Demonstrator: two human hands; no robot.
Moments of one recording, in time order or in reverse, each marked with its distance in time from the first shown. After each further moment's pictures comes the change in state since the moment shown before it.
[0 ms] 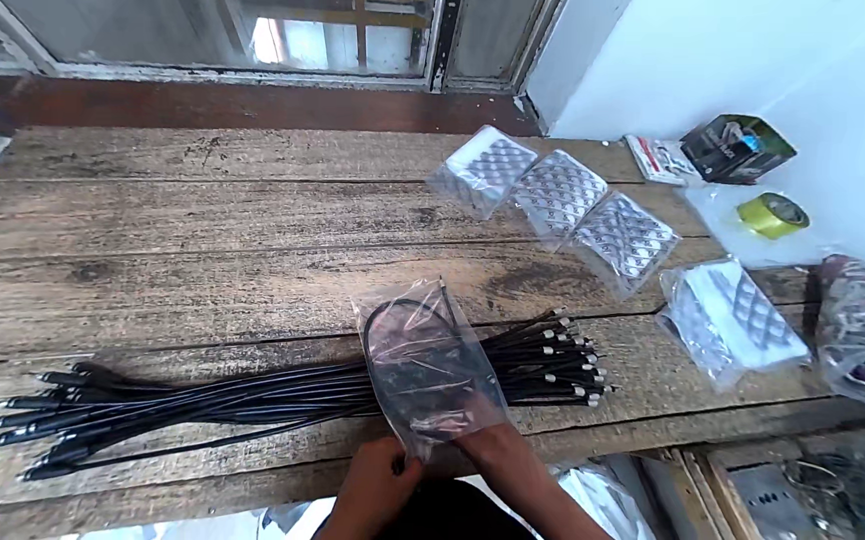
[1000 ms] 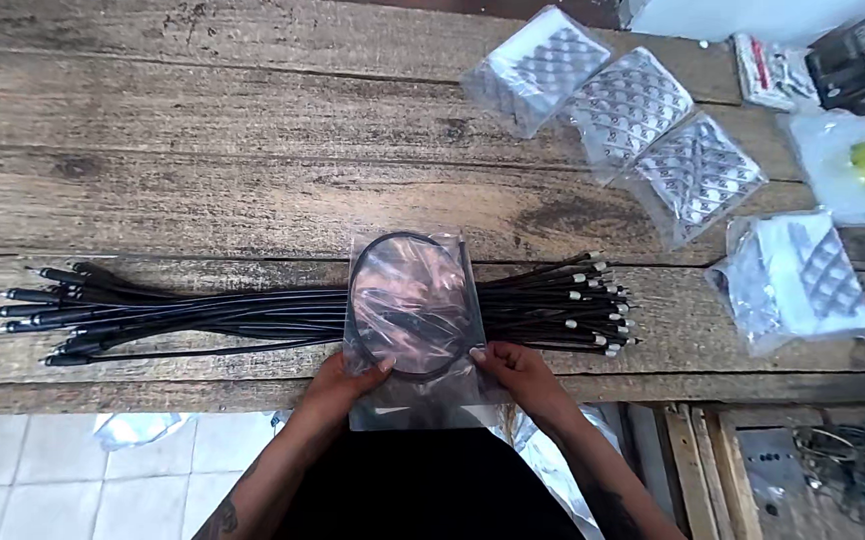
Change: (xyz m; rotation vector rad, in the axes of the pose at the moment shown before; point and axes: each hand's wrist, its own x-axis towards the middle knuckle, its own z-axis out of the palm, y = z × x) left_hand -0.010 -0.016 -0.021 -0.940 0.224 -0.244; right_hand 0.005 0.020 -0.022 1.139 -0.226 0.935
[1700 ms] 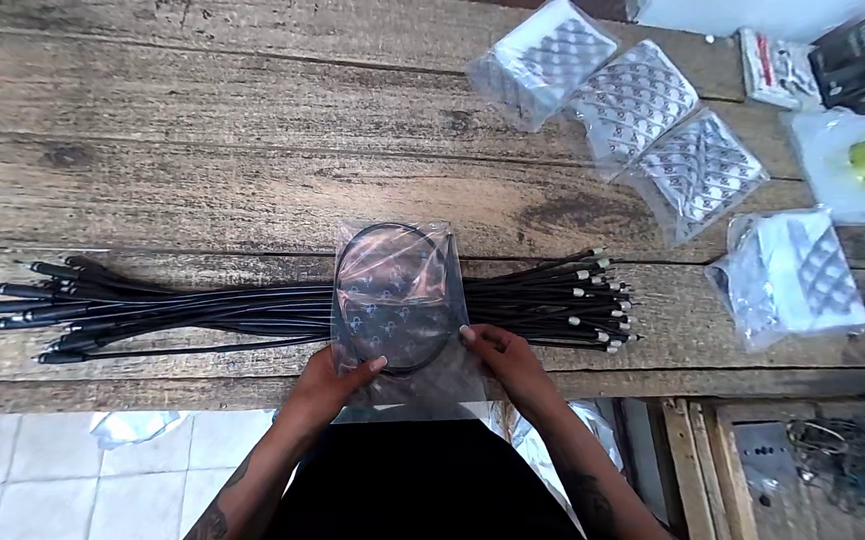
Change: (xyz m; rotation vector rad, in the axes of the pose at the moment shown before) left_hand 0.005 0.001 -0.024 0.189 0.038 0.045; right_hand 0.015 -0.013 0.025 -0.021 0.080 0.062
